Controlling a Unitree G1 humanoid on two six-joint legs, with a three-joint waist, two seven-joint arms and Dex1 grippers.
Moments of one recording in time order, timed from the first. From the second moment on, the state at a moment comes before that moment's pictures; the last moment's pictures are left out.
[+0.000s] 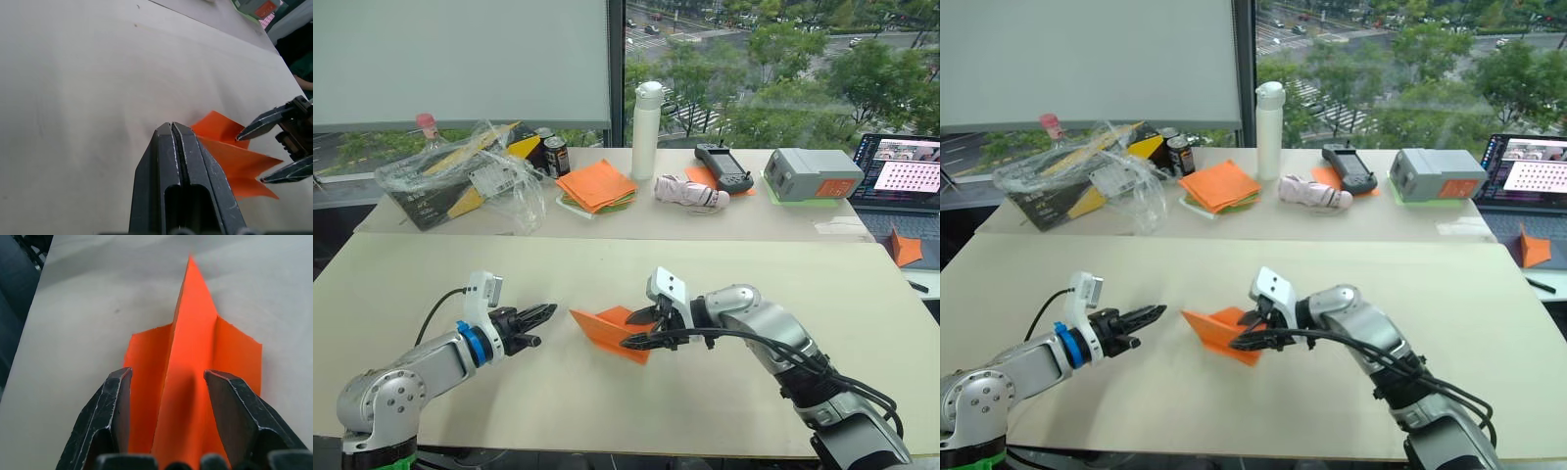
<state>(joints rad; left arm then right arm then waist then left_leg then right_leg) -0.10 0.51 0.41 -0.40 -1.00 1.14 -0.36 -0.59 -0.48 0.42 -0.07 0.28 0.67 1.04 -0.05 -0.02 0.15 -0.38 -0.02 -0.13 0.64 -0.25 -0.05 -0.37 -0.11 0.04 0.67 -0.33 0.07</state>
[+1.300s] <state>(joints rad) 0.01 0.76 0.21 -0.64 -0.91 0.96 -0.58 -0.60 -0.42 0.46 0.03 0.13 0.56 1.03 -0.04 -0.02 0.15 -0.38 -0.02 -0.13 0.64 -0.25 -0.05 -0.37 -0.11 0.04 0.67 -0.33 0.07</state>
